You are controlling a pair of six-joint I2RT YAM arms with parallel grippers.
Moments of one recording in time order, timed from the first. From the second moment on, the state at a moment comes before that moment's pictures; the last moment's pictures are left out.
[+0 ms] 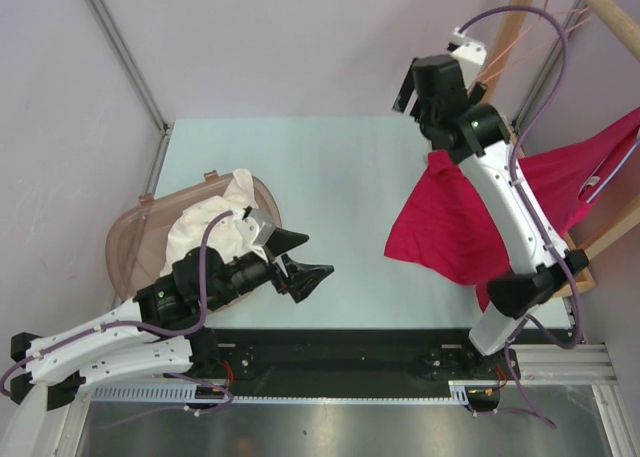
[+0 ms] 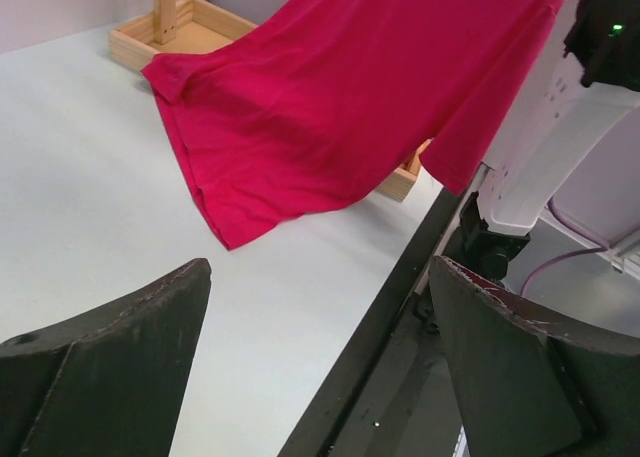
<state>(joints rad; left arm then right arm) -1.17 0.65 0.79 -0.15 -0.16 -0.29 0.45 1.71 2.14 -0.89 0.65 0.58</state>
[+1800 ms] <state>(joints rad) -1.17 0.82 0.79 -0.05 0.03 -0.34 0.18 1.01 1.38 -0.48 1.21 0.08</state>
